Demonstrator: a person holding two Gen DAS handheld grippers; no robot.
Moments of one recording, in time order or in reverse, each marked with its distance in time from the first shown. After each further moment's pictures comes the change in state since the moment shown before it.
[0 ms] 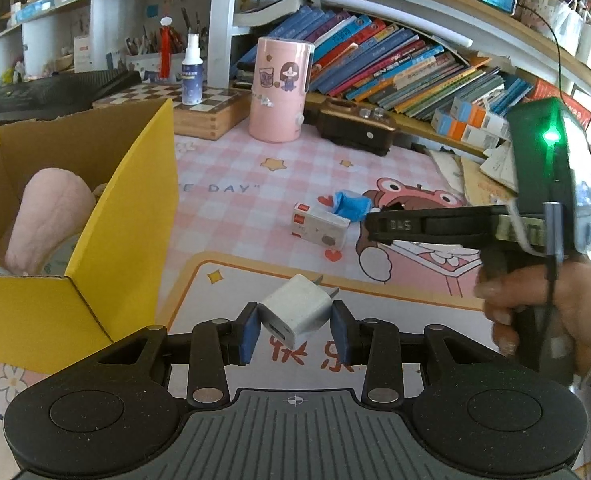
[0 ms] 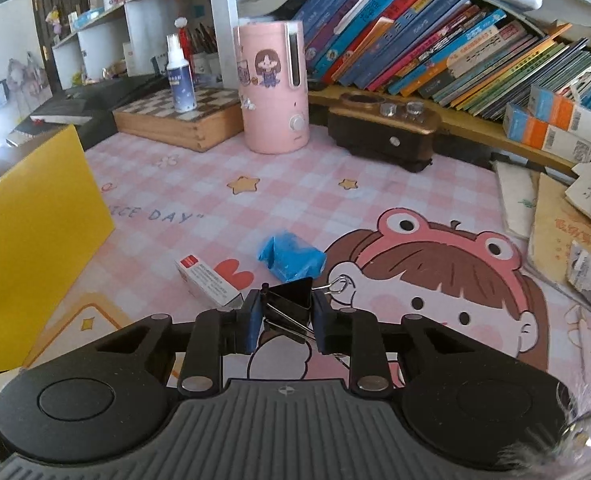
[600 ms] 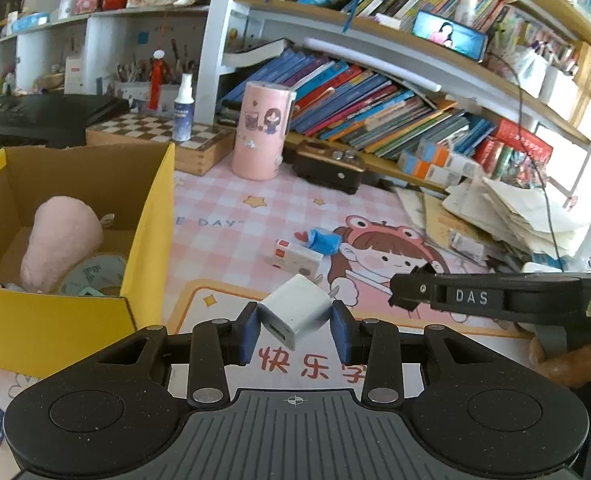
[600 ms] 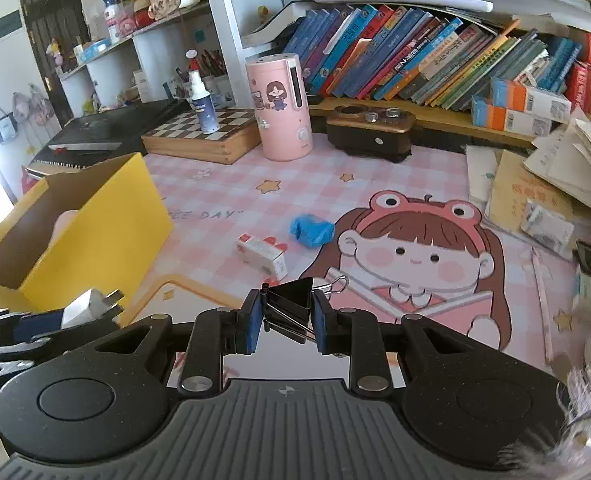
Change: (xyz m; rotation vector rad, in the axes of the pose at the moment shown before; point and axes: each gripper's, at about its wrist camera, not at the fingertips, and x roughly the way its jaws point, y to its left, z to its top) left arm -0.049 0.018 0.003 -0.008 -0.096 -0.112; right arm -0.105 0.018 -0.020 0.107 -0.001 0.036
